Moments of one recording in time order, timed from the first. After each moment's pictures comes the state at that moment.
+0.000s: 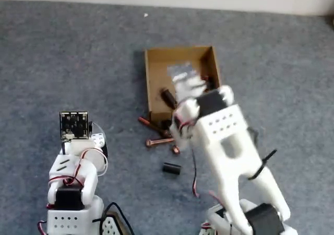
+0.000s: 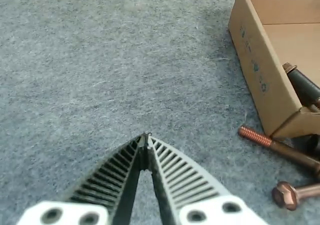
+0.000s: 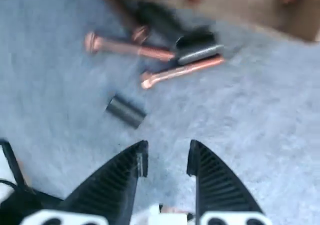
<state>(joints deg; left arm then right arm) -6.2 -103.7 92.8 52.7 6.2 -31.6 -21.5 20.4 92.6 3.5</state>
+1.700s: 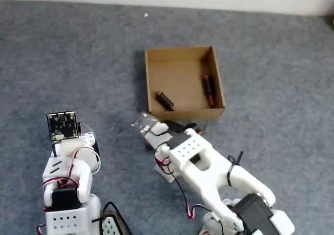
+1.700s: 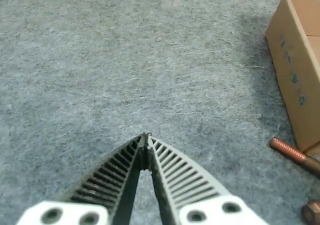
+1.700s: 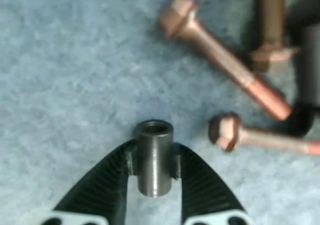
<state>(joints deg) -13.1 -103.7 92.8 52.7 6.2 -44.6 -13.5 51.1 55.1 14.7</state>
